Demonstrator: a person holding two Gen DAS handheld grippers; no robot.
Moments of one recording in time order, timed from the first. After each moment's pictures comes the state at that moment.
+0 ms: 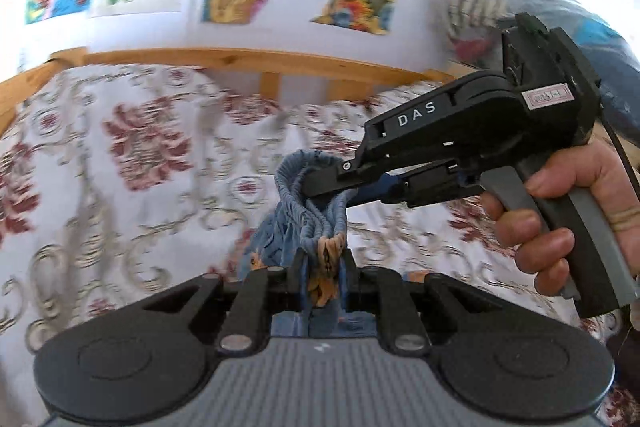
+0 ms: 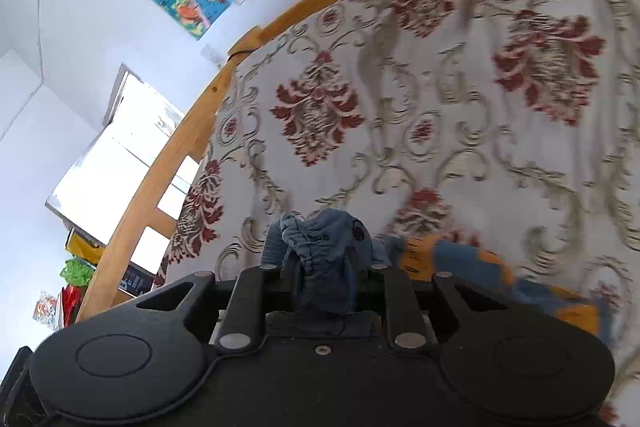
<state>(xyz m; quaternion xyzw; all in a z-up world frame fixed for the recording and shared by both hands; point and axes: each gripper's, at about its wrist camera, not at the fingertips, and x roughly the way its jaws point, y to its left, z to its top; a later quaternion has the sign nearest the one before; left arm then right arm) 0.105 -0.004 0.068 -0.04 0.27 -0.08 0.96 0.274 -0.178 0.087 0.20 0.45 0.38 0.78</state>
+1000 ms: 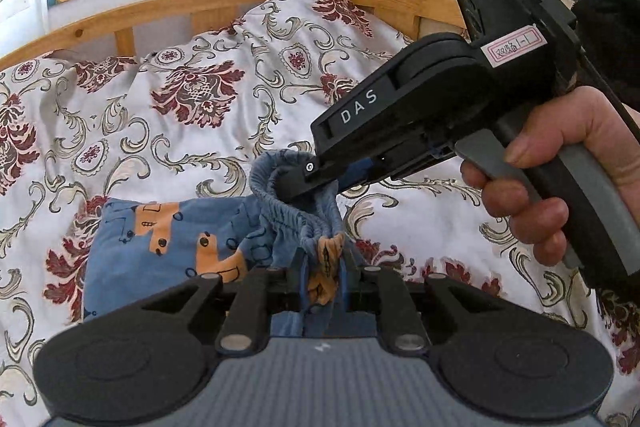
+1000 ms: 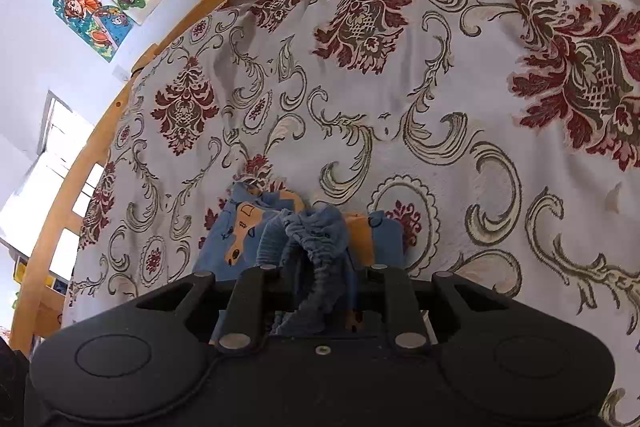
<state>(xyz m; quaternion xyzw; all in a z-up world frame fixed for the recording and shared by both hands) 0.130 -0.144 -0.012 0.07 0.34 -0.19 0.92 0.252 -0.298 0.002 0.21 0.47 0.28 0.81</state>
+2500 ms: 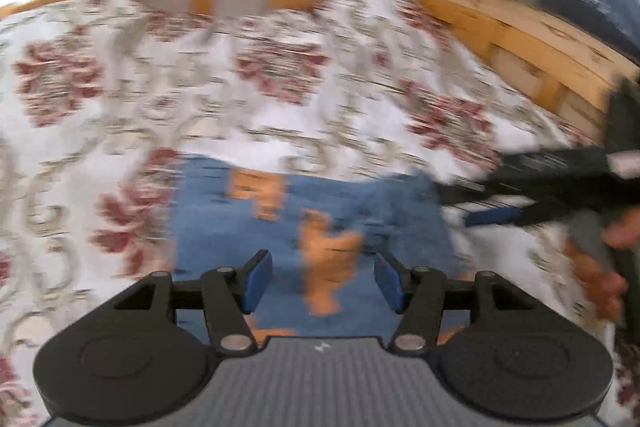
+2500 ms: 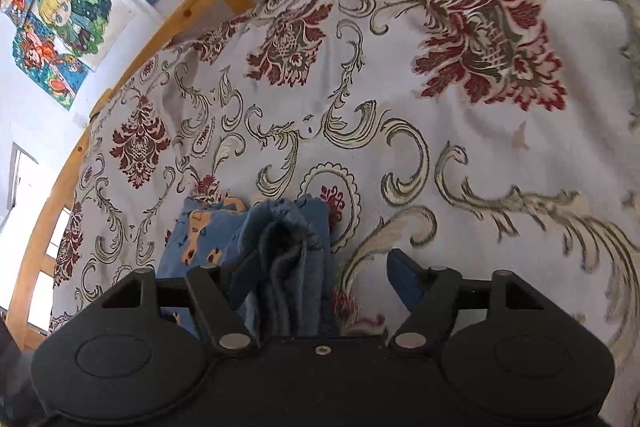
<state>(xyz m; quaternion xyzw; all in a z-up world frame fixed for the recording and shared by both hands) 0.137 -0.062 0.001 -0.02 0.37 -0.10 0.92 0.207 -0.334 -0.015 0.25 0.45 0.19 0.83</state>
